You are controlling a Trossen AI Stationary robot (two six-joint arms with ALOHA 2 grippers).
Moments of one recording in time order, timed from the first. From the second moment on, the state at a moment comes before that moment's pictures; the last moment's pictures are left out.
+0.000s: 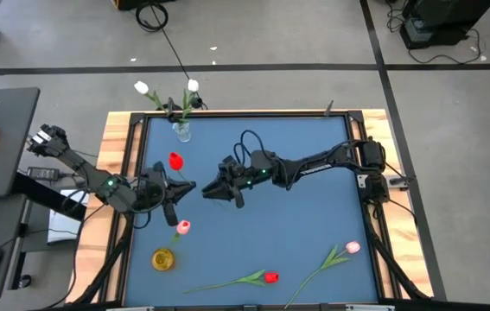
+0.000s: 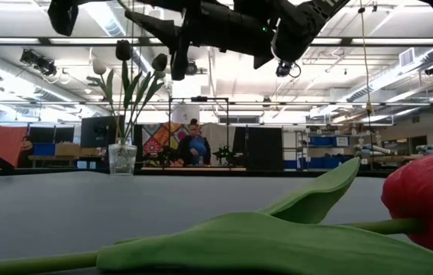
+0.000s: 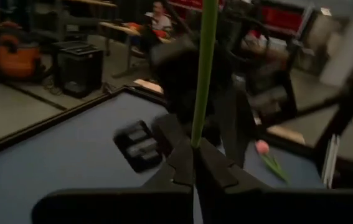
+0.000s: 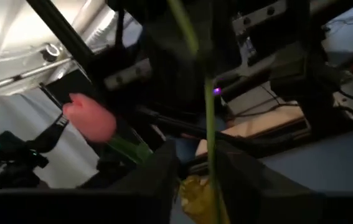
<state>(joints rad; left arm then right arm) -0.61 0.82 0.58 0.10 -0.95 -0.39 -0.04 2.00 1.26 0.84 -0.42 0.67</state>
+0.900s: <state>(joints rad) -0.55 0.82 0.58 -0.07 -0.79 -0.45 -0.02 2.00 1.55 0.43 -0.30 0.23</state>
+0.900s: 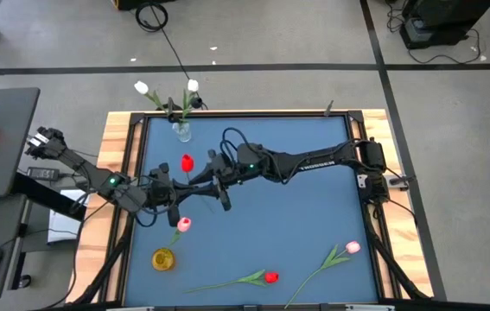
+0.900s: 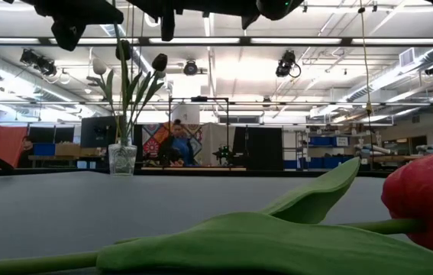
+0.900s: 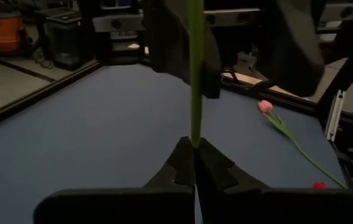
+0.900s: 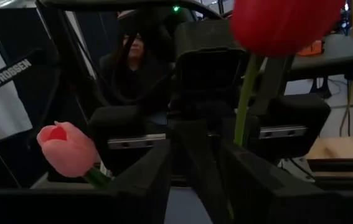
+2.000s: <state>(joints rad) -0.48 0.74 0.58 -0.13 -0.63 -0.40 -0.02 2.01 1.55 0.43 -0.26 0.19</state>
